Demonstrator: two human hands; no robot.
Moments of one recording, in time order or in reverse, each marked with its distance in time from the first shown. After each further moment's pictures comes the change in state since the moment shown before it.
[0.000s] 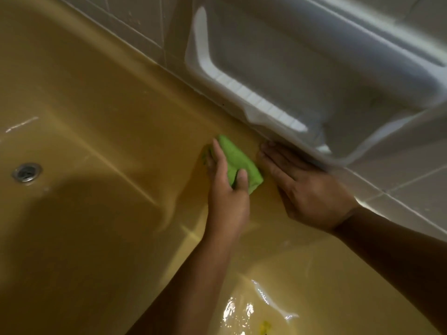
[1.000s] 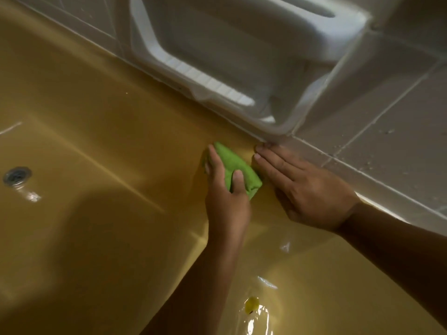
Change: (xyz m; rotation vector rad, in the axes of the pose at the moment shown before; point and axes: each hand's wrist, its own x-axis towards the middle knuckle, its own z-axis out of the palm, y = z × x) left_hand -0.062 -0.003 0.057 0.201 0.049 -0.057; right_hand -0.084 0.016 -0.013 0.067 0.003 -0.026
